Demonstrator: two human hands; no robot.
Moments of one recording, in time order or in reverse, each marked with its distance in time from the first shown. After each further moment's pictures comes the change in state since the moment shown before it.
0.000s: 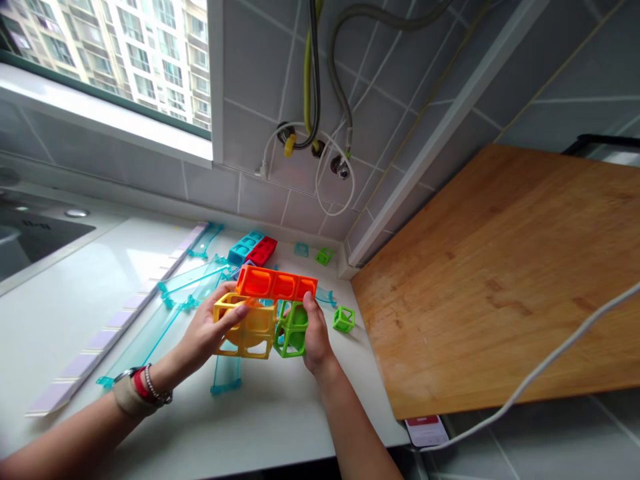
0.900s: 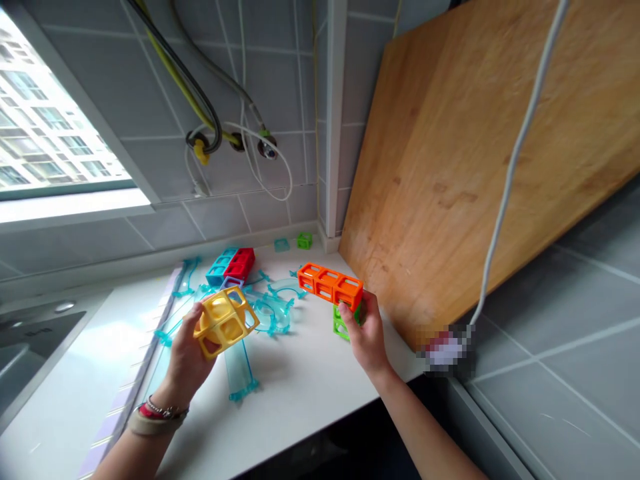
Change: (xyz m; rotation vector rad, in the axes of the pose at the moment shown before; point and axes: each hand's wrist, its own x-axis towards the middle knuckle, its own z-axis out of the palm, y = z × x) left_hand 0.015 0.001 -0.011 -0.212 0.145 -0.241; right_hand -0.060 0.012 -0.097 -0.404 0.514 -0.651
